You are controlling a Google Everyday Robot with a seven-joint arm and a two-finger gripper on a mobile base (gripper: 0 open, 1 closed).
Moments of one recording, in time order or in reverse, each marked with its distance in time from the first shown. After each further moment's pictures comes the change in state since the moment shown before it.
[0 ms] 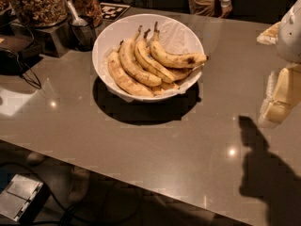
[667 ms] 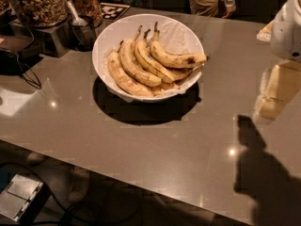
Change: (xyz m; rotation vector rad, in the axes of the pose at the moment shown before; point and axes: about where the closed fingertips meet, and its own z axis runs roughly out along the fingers) arm -0.005 -0.003 -0.002 0.019 0.045 0.028
